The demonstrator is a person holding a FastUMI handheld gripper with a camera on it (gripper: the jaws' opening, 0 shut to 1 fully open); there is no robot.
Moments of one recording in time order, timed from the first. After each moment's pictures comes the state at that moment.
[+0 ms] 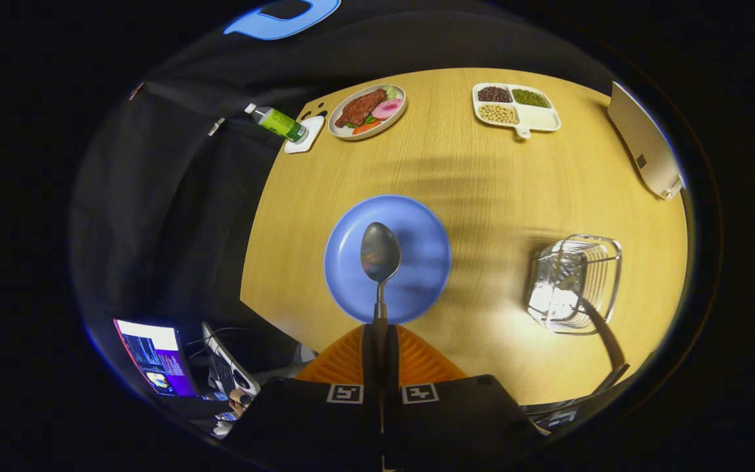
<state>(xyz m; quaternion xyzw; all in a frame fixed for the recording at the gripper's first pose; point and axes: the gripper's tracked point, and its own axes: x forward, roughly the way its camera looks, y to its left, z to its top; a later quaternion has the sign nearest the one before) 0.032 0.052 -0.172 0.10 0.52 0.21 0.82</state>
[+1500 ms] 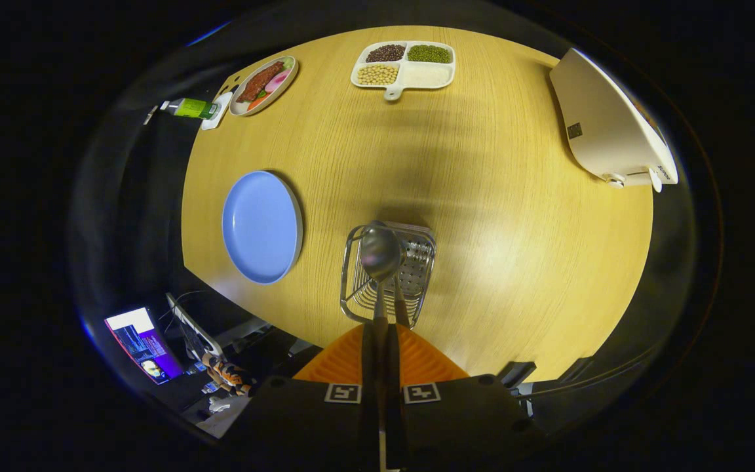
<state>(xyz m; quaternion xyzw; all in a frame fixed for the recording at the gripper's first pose) 0.059 -0.117 -0.197 0.03 0.66 0.14 0.74</state>
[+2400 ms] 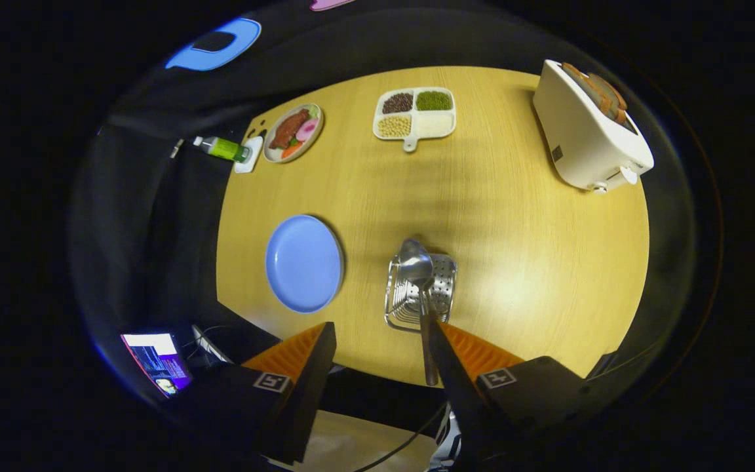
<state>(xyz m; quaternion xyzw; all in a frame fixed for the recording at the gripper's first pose) 0.059 -0.088 -0.125 0.11 0.54 0.15 0.82</state>
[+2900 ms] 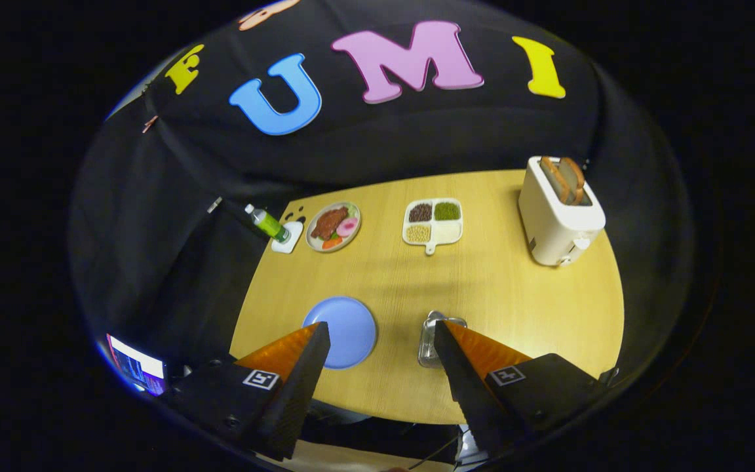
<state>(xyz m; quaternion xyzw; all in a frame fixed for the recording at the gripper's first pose) 0.044 -0.068 -0.009 0.10 0.28 0.13 0.94</state>
